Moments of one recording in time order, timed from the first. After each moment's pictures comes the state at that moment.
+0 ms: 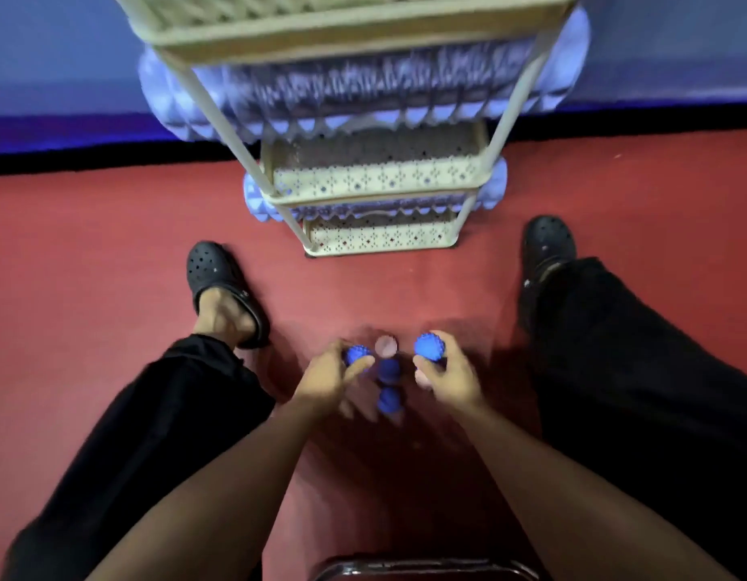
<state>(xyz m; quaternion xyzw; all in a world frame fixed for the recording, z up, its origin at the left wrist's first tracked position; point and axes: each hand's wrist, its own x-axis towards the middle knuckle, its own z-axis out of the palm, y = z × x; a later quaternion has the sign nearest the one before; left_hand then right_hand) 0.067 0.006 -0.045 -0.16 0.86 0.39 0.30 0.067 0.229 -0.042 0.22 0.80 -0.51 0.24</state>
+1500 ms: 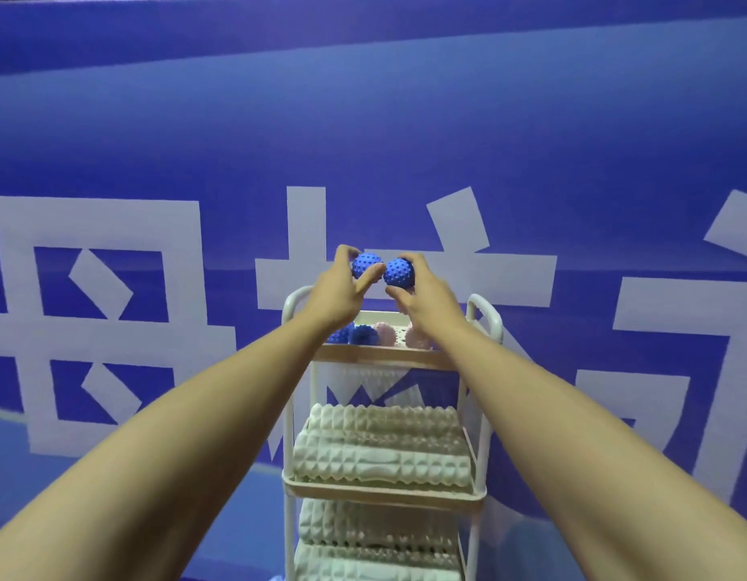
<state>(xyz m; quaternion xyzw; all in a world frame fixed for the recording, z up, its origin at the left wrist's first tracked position) -0.195 0.010 0.769 0.08 0.86 0.40 -0.32 -0.209 0.172 0.763 -0.22 0.86 -0.38 -0.27</state>
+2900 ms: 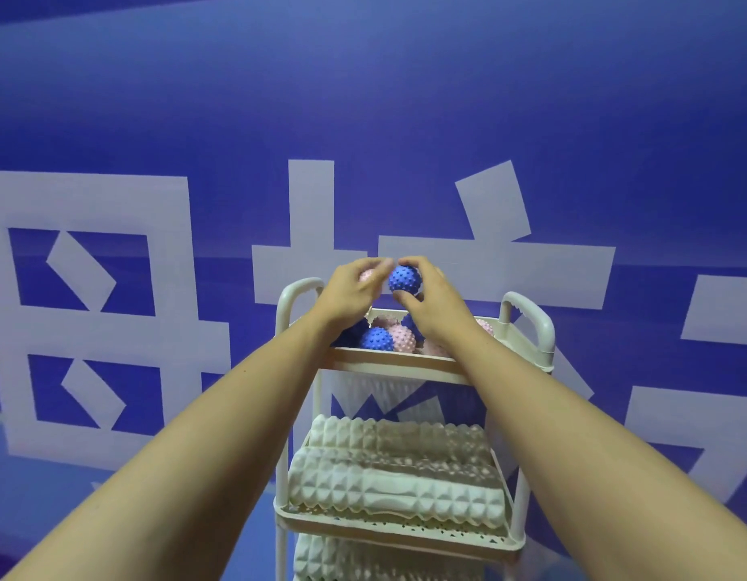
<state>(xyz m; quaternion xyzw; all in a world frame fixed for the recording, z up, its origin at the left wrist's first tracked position) -0.267 -0.006 0.744 0.11 0.82 0.49 -0.28 -0.289 0.151 0.735 -0.26 0.85 -0.39 -0.25</state>
